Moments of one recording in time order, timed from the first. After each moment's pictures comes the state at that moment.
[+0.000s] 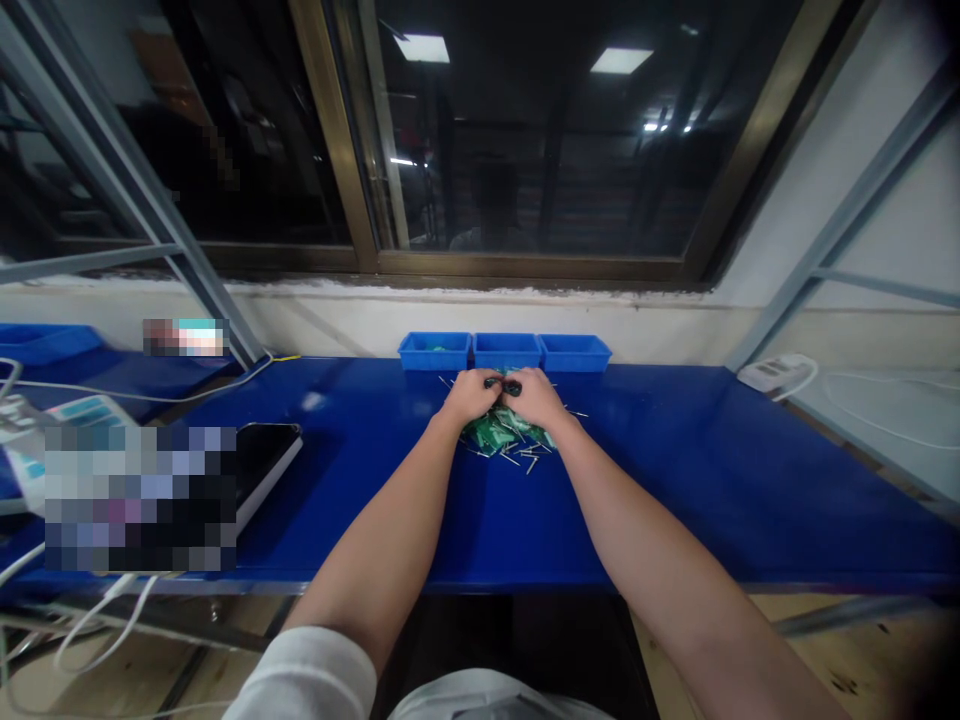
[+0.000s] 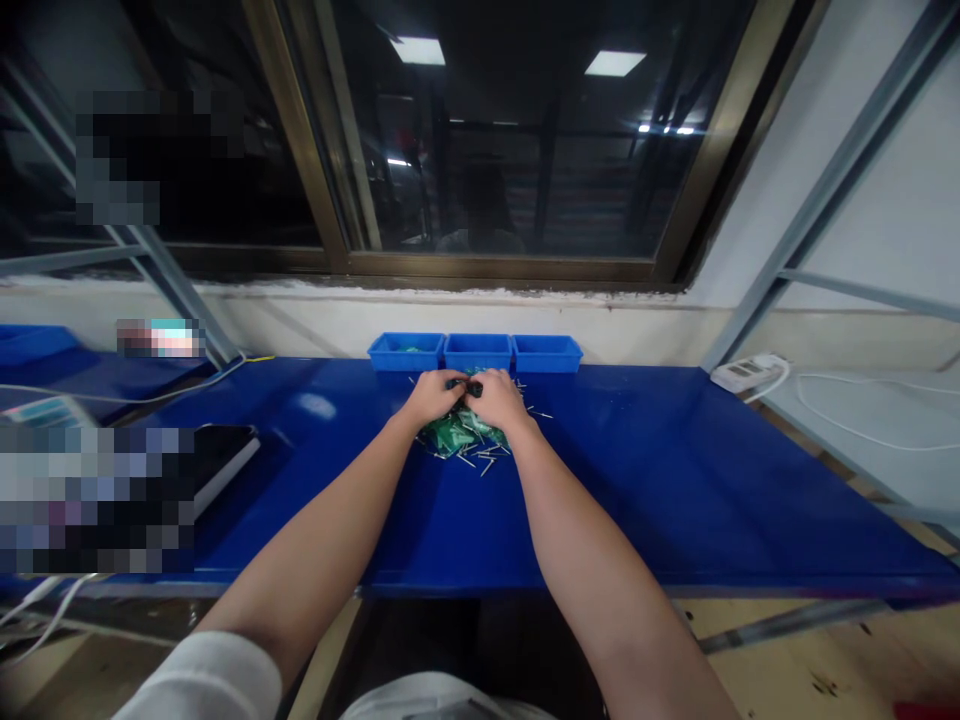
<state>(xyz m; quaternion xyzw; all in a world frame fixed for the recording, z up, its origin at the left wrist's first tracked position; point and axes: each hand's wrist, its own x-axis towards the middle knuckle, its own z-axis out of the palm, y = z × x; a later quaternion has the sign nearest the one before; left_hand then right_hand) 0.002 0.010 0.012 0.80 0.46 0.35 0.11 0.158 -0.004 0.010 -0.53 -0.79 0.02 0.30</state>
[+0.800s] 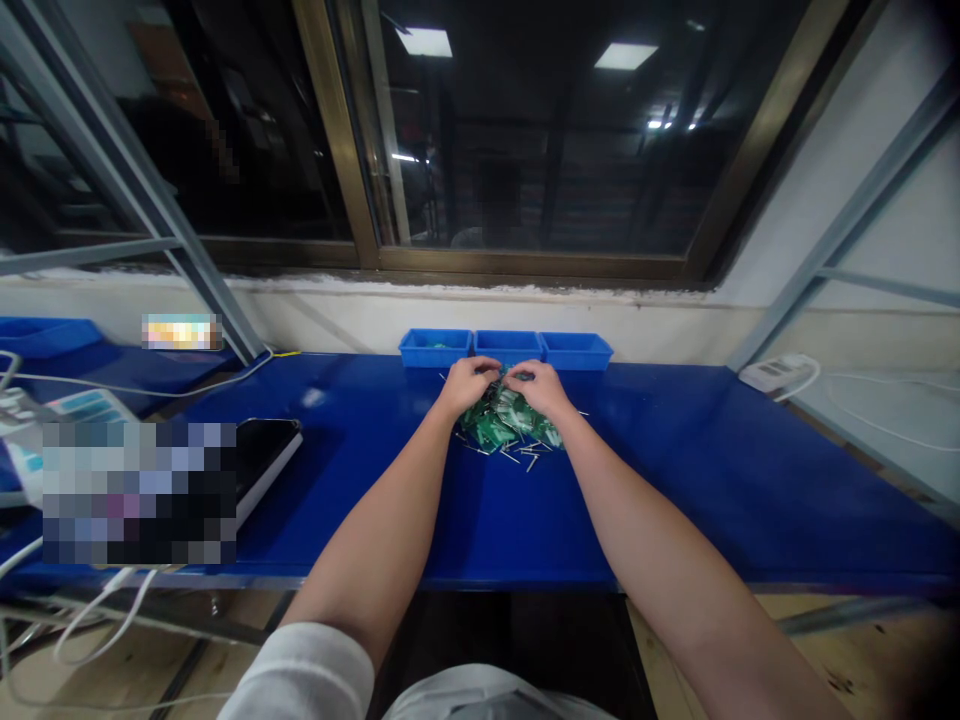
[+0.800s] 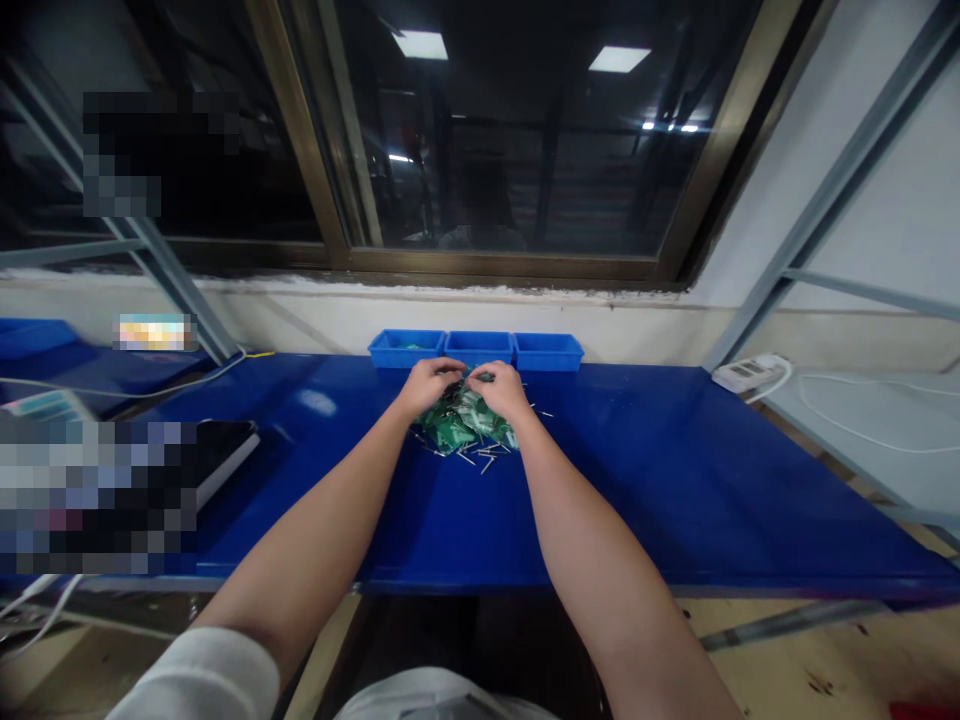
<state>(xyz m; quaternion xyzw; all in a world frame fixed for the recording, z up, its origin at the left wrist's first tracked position) -0.004 0.014 0.019 0.72 0.46 0.44 0.27 0.163 0.007 0.008 -0.49 -0.71 0.19 0.47</state>
